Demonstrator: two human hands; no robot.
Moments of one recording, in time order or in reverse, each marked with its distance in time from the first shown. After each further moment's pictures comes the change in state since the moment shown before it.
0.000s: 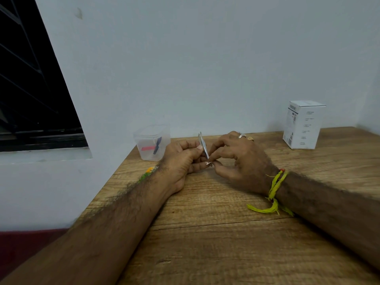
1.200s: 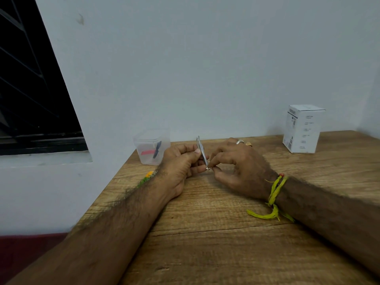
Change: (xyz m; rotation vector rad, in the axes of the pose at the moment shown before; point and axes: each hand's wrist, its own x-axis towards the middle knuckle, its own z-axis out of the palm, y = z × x) left_hand -0.002 0.003 0.001 -0.012 0.032 0.007; right_hand 0.001 -0.001 0.001 0.033 -0.026 0.001
